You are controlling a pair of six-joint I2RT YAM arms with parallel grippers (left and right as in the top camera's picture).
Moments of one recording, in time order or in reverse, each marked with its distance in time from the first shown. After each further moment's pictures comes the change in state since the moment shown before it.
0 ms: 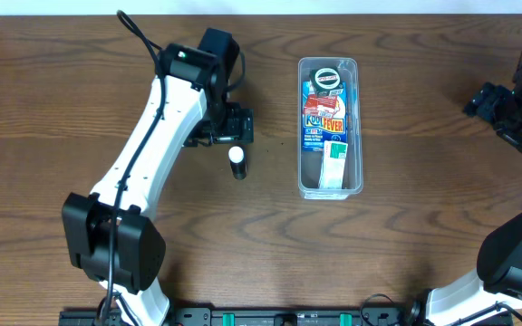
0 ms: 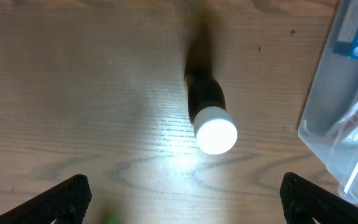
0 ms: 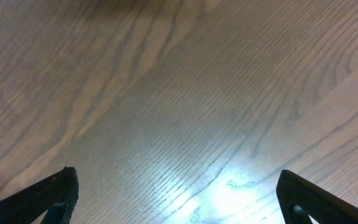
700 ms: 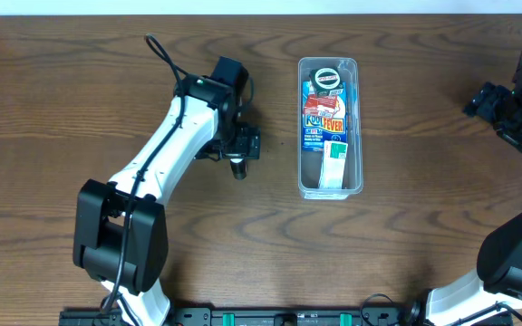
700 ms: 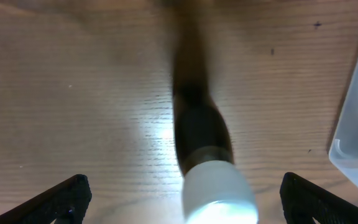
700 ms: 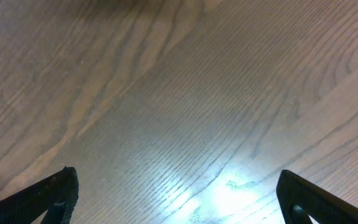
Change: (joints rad) left arm -0.031 0.000 -0.237 0.254 0.008 0.044; right arm 0.000 0.000 0.000 0.000 0.000 0.000
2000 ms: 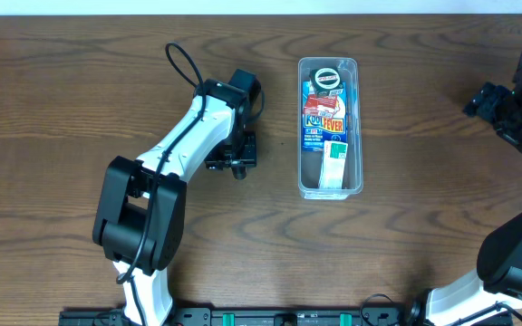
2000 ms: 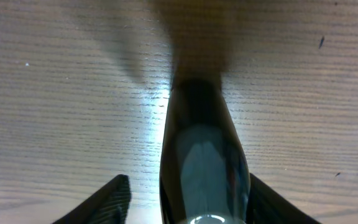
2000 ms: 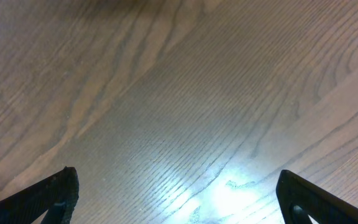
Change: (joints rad) left arm -0.031 0.122 -0.001 -0.008 -0.013 -0.113; right arm 0.000 0.000 0.000 0.000 0.000 0.000
